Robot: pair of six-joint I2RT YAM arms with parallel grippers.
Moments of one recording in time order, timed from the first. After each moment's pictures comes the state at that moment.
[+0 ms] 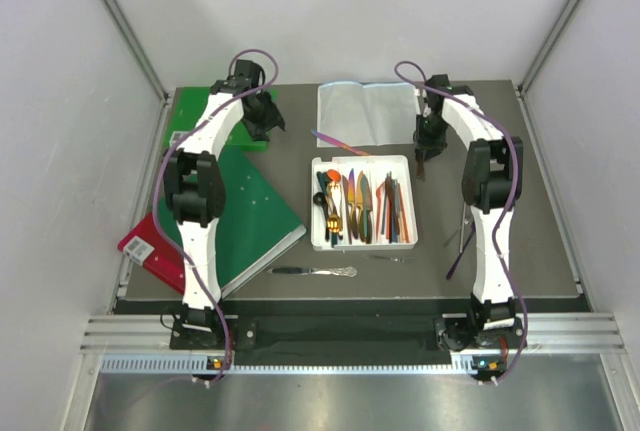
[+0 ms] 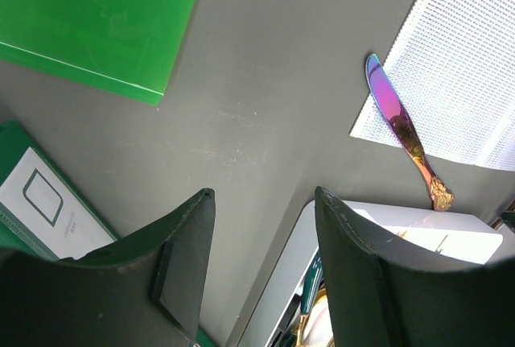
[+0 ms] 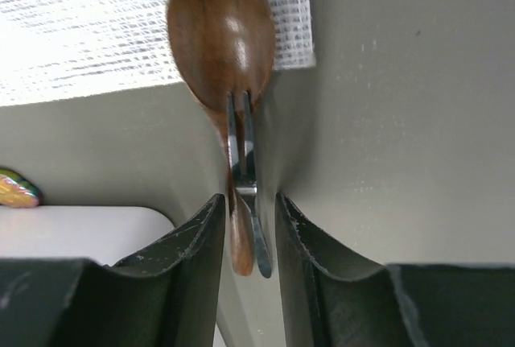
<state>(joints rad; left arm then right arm) -0.16 2.24 2.08 -0.88 0.10 -0.65 0.13 2.38 2.09 -1.02 -0.05 0.24</state>
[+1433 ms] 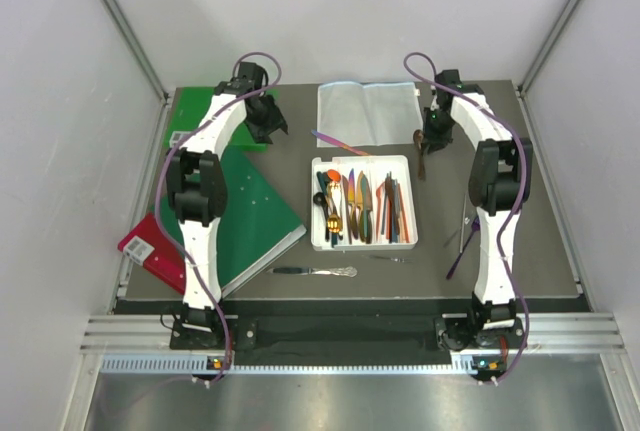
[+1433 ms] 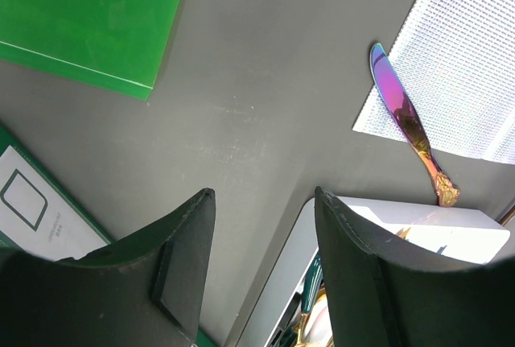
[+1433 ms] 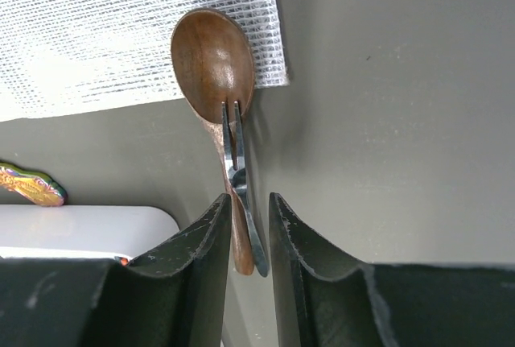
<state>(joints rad) -0.17 2.25 2.08 -0.88 0.11 -0.65 0.09 2.33 2.04 -0.94 -0.08 0.24</state>
